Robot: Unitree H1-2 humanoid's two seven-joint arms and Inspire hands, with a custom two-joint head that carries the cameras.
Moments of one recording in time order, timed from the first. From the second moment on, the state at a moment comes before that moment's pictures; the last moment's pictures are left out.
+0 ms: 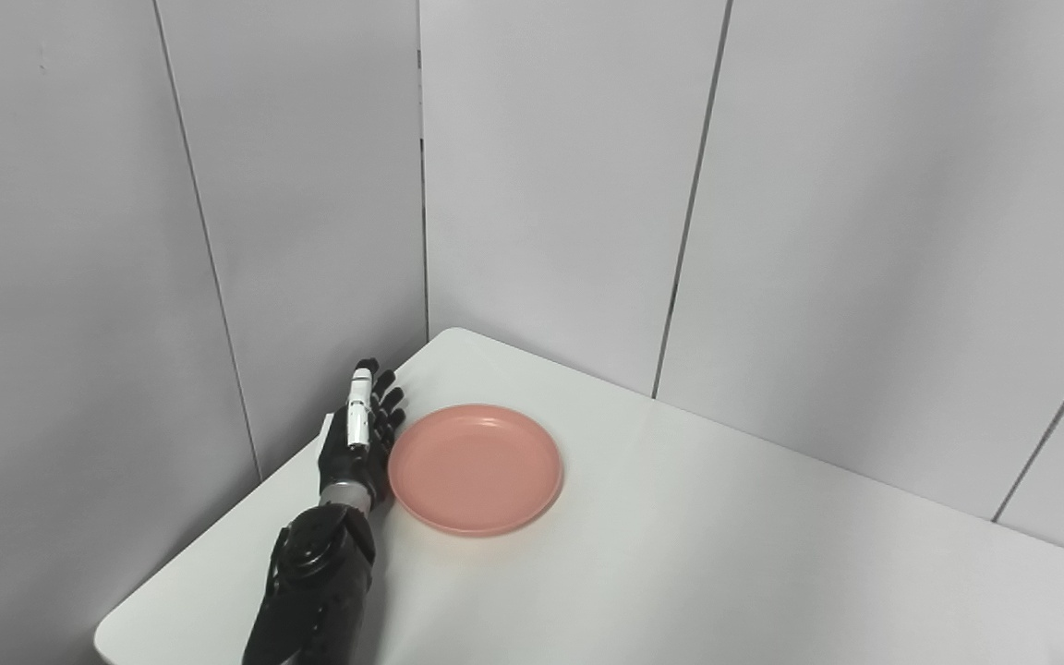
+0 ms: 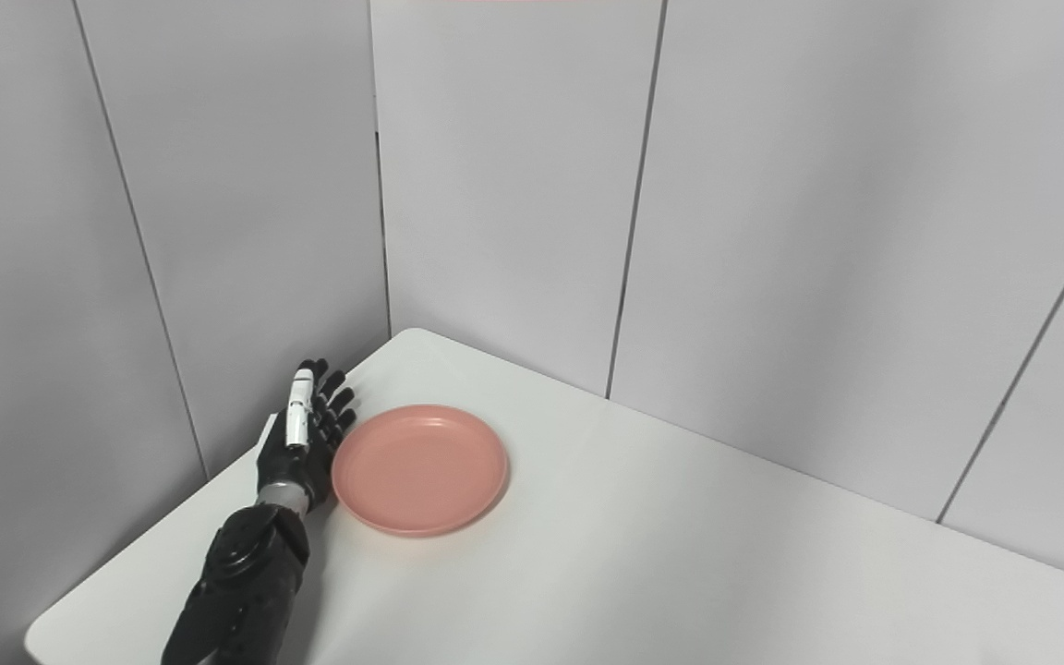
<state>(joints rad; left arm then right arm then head) -0.39 0.26 0.49 0.35 -0.44 0.11 0.10 -0.11 -0.08 -0.13 -0.08 0.21 0.17 0.02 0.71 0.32</state>
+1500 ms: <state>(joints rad) -0.57 0.26 0.35 0.68 -0.52 0.05 -0.18 -0.09 -0.08 -0.12 -0.10 0.19 0.19 0.02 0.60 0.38</state>
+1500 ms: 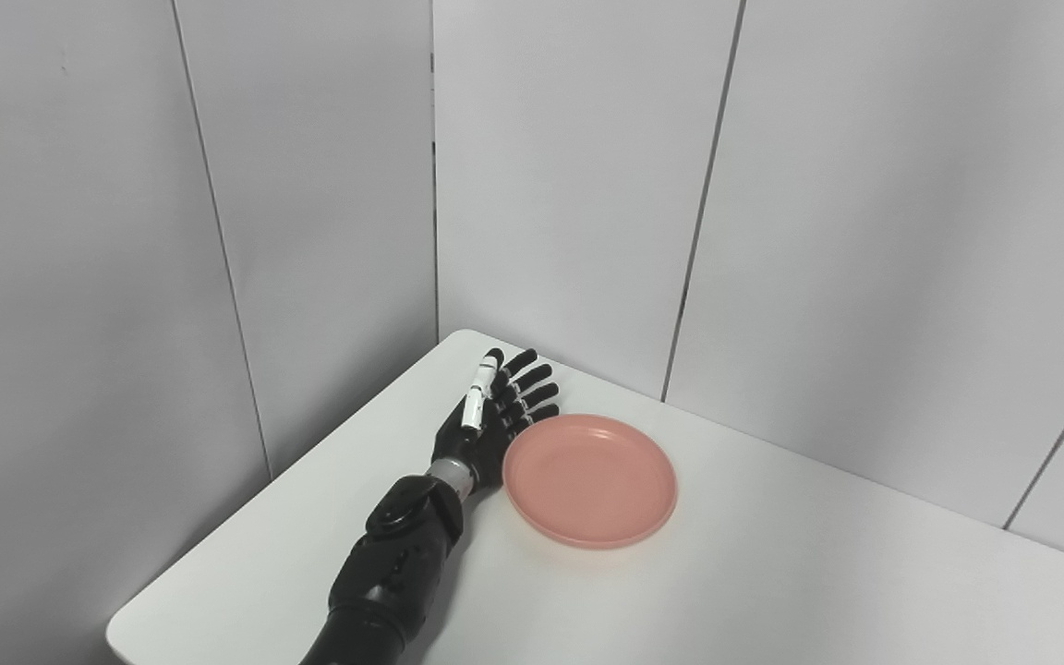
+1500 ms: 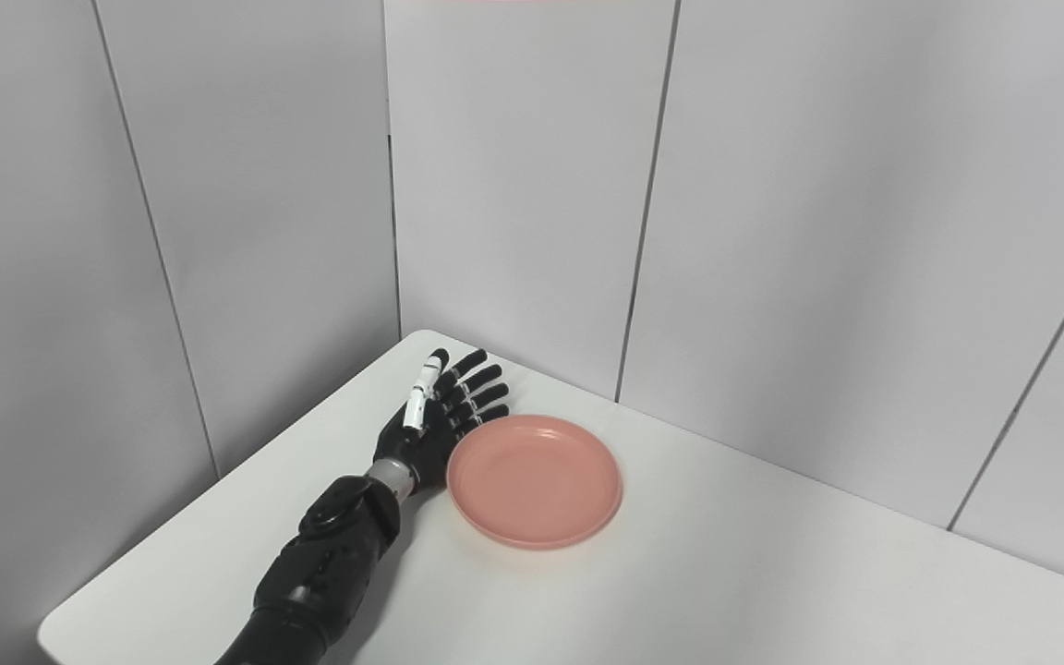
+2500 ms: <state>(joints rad) -0.53 0.17 0.25 0.50 -0.48 0.17 -0.17 -0.02 -0.03 -0.07 -0.30 0.16 0.34 -0.02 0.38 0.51</state>
